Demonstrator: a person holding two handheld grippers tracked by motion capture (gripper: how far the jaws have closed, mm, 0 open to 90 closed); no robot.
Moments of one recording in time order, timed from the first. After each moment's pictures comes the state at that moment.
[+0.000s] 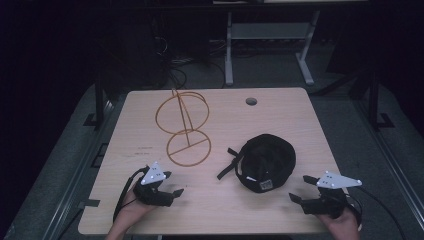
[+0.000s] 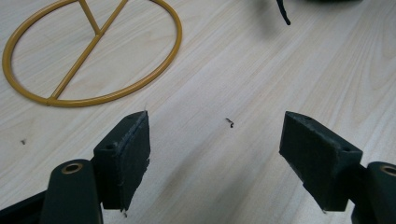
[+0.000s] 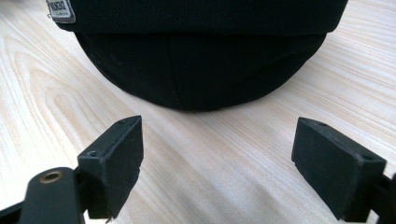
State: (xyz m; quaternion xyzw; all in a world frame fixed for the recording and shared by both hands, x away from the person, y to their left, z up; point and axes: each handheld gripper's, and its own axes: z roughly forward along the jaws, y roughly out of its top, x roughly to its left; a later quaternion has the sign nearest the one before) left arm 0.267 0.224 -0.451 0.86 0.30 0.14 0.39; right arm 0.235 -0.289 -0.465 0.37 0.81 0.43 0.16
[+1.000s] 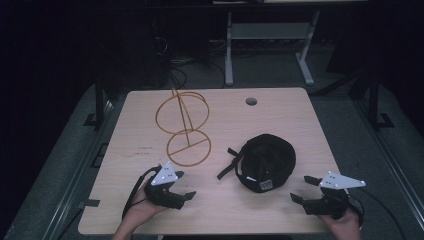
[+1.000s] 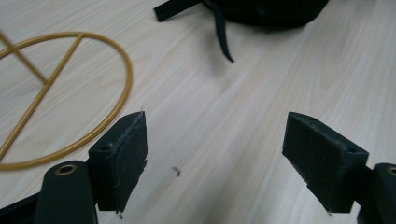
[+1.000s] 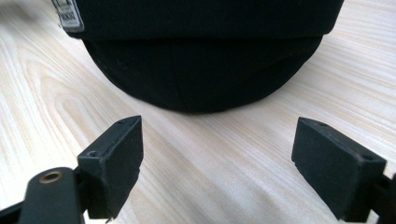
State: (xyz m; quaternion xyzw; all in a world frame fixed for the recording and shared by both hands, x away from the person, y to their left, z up) left arm 0.261 0.187 -0.432 0.87 0.25 0.12 0.41; right arm 0.232 -0.294 -0.465 0.37 0.80 0.45 0.15
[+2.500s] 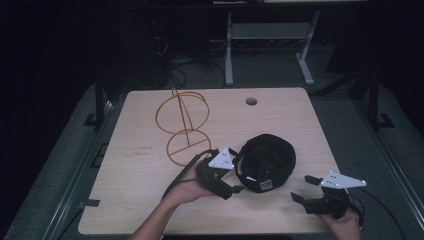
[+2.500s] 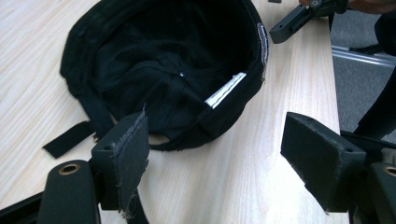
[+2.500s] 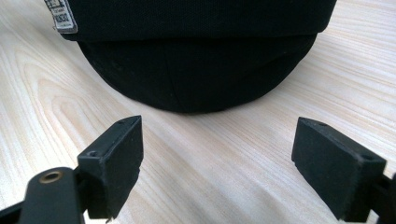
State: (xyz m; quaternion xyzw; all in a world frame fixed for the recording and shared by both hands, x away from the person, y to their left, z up) left arm 0.291 0.059 -0.393 0.90 0.12 0.05 0.41; right arm 0.234 -0.296 -0.466 0.38 0.79 0.45 0.15
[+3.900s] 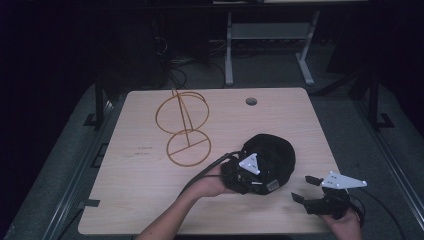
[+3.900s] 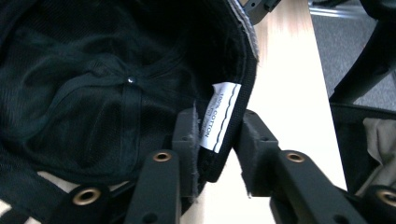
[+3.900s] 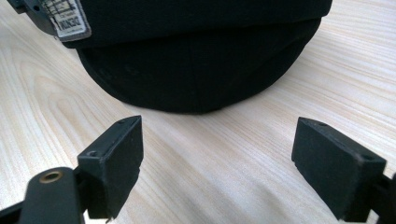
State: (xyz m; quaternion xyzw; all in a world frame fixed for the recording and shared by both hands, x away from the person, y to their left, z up) left arm 0.304 -0.001 -0.409 0.94 0.03 -0.01 0.35; right arm 0.233 -0.298 -0.468 0.38 0.79 0.45 0.15
